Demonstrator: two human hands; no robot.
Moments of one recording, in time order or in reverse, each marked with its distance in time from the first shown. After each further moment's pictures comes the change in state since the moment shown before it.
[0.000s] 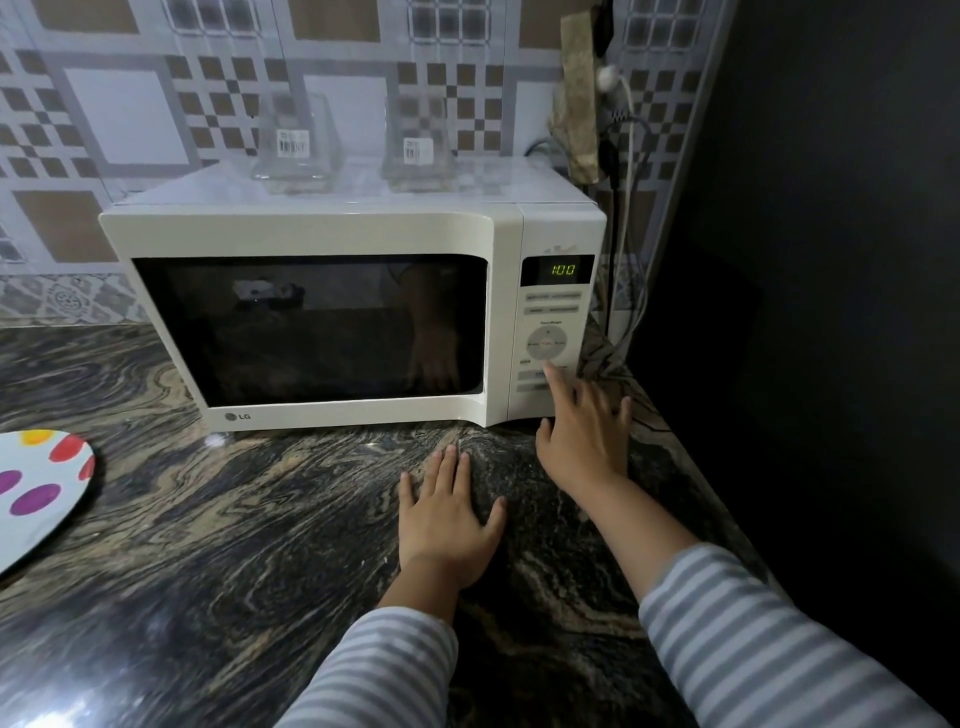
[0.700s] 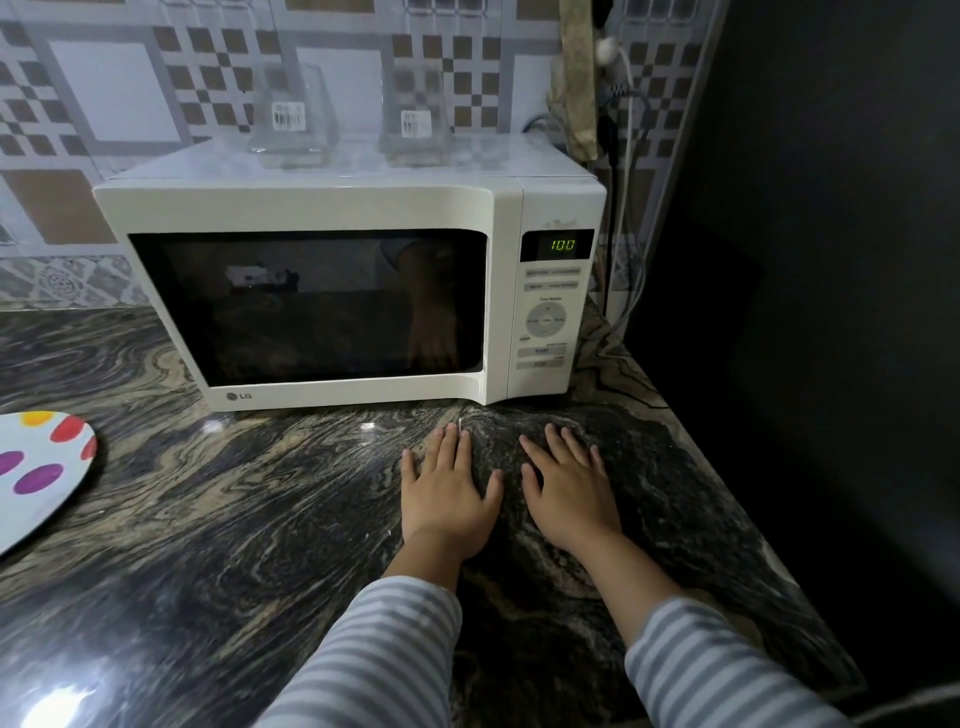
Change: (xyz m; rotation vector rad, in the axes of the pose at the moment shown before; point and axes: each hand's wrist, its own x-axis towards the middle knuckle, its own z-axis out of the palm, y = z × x) left_hand -0.001 0.001 0.000 -0.017 0.000 -0.003; right_hand -0.062 0.011 0.041 0.064 -0.320 -0.086
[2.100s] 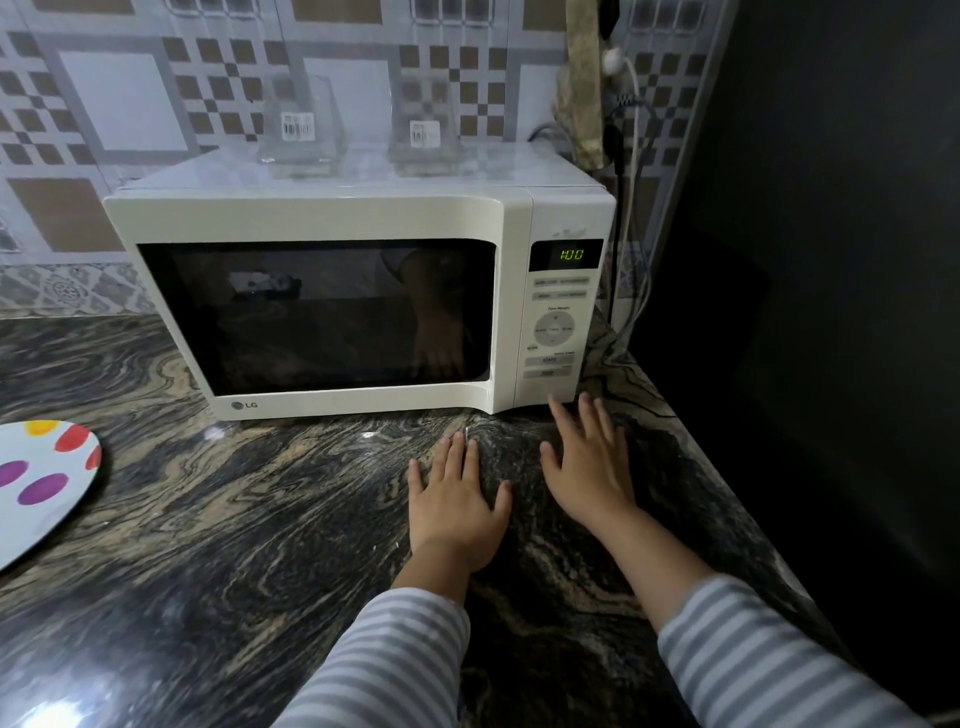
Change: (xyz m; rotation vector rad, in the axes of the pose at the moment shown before) left_hand 0.001 -0.001 0.000 0.013 -0.012 0.004; right_hand 0.023 0.002 -0.022 0.052 0.148 0.083
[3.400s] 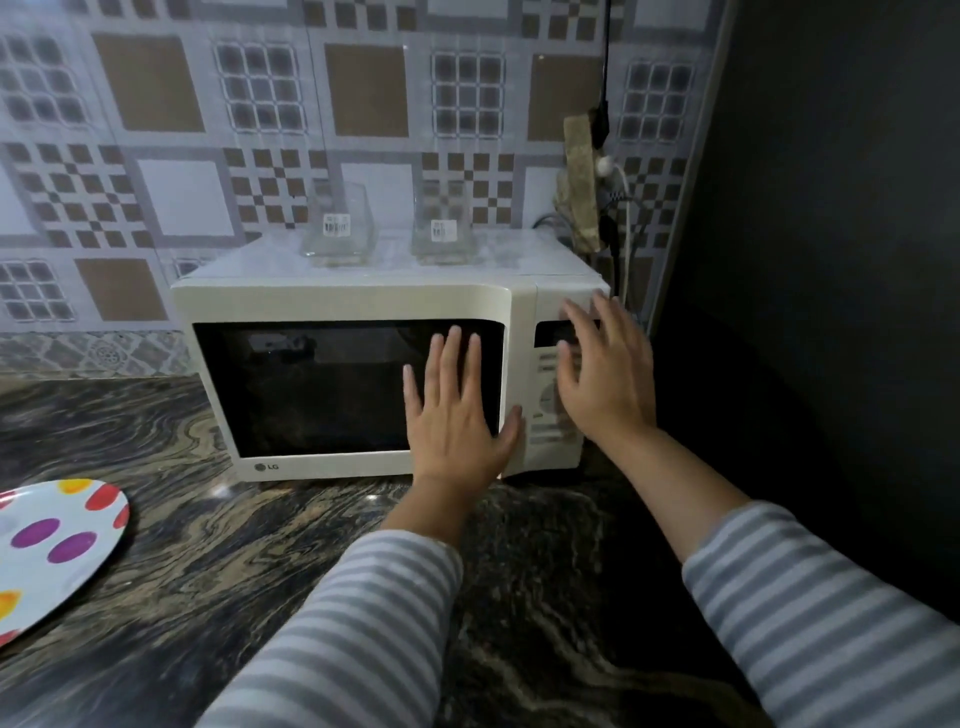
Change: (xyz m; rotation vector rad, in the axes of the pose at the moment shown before) left_hand 0.048 0.022 -0.125 -0.022 0.630 0.142; right_hand 0.059 -0.048 -0.133 0.048 0.573 -0.257
